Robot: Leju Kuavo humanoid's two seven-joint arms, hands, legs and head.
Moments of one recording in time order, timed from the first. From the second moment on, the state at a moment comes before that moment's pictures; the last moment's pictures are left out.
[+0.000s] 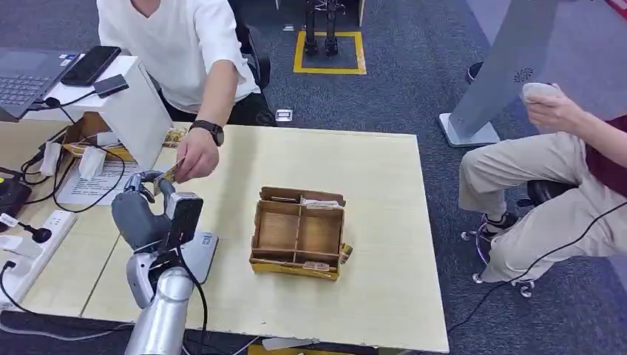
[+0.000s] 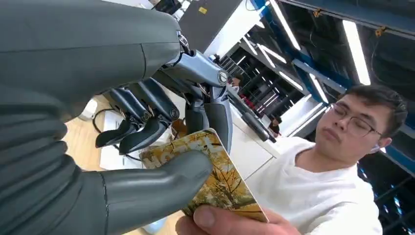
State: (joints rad) left arm -0.28 -0.28 0.07 -1.30 -0.95 0.70 -0.28; right arm 0.01 -0.09 0.96 0.01 -1.55 -0.69 -0.60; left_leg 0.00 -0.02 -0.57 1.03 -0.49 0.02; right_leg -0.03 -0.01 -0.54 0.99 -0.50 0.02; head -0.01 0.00
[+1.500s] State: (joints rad) left arm -0.14 -0.24 -0.06 -1.50 -0.48 0.70 -0.45; right arm 0.07 -0.09 0.85 0.01 -1.55 -0.69 -0.70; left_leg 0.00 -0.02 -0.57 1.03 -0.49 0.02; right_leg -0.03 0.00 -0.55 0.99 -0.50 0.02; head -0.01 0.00
